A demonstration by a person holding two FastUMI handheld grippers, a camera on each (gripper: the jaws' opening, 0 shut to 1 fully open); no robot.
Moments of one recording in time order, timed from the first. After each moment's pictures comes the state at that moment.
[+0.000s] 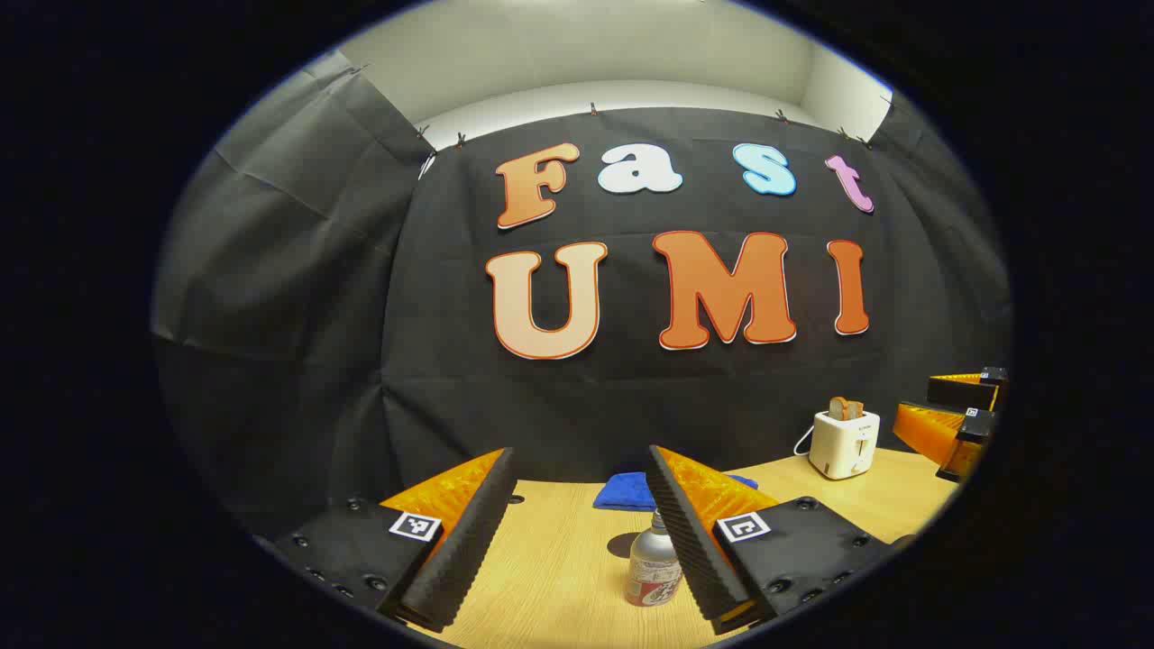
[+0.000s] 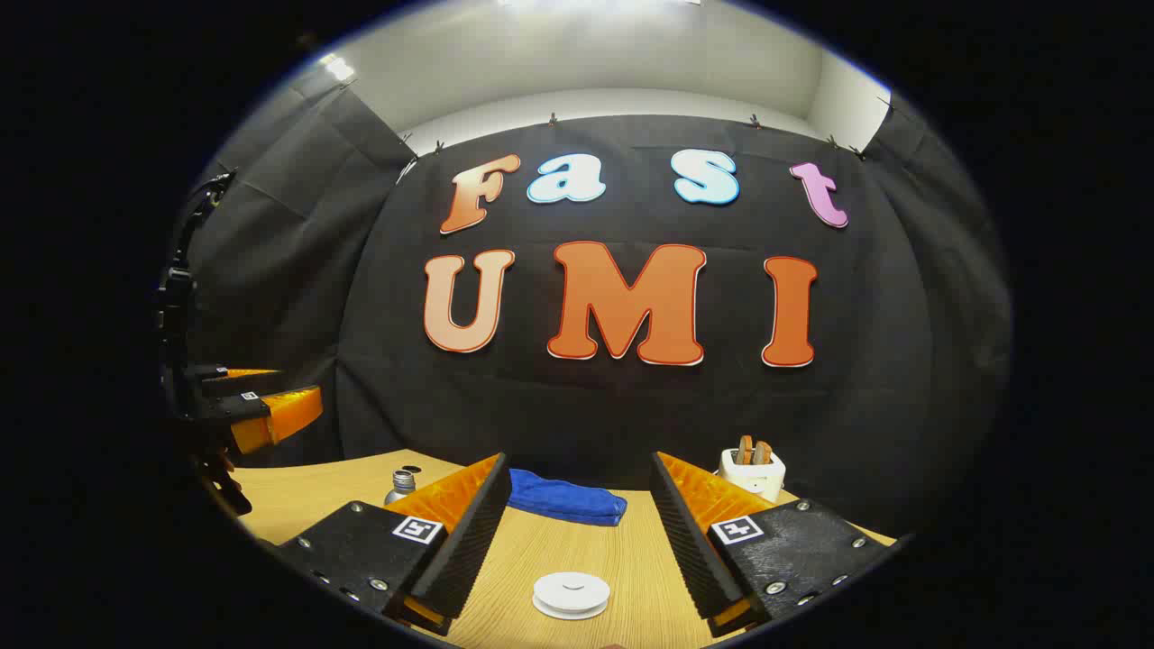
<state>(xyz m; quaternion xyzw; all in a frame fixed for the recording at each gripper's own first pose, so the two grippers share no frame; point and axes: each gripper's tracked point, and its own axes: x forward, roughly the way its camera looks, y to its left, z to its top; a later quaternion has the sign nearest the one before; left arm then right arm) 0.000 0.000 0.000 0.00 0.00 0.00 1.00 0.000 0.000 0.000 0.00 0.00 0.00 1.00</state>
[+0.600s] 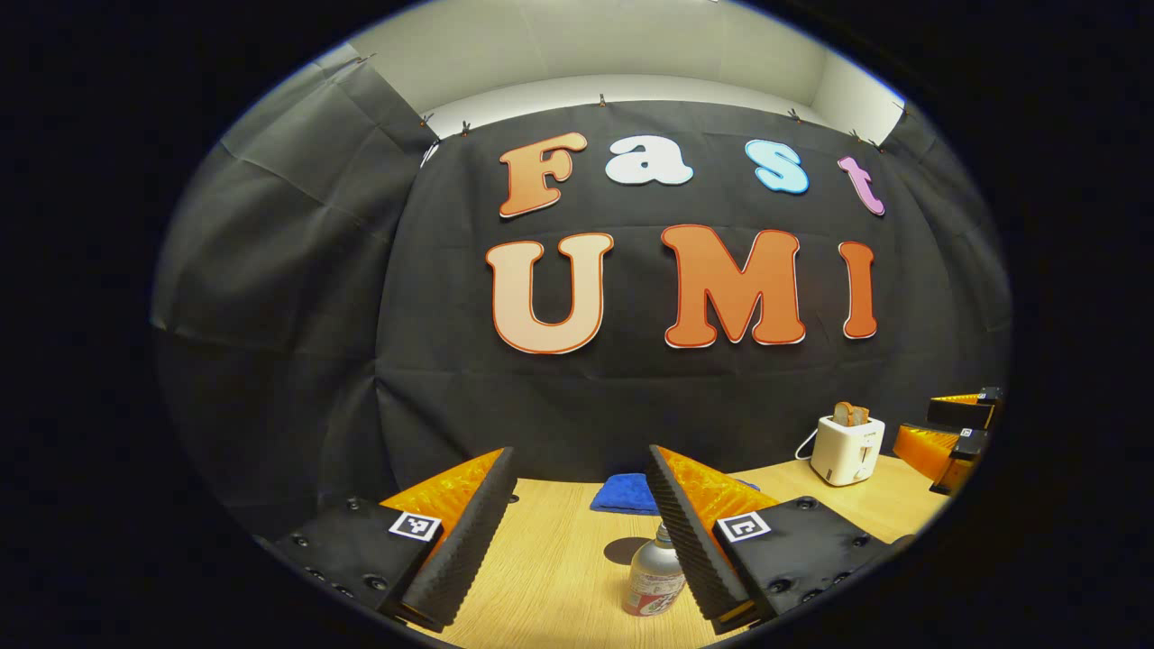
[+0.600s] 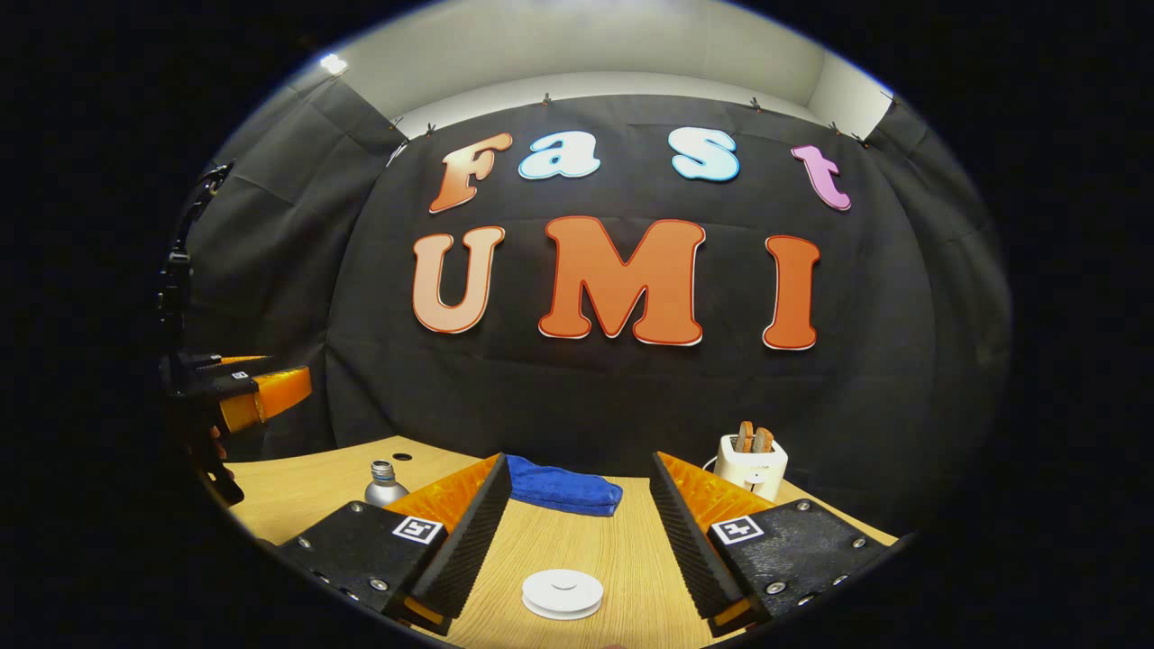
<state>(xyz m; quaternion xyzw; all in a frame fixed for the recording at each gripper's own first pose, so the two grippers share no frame) 0.027 0.002 -0.001 -0.02 0.01 0.00 1.00 0.018 -0.008 -0.018 0.00 0.03 -0.01 1.00</state>
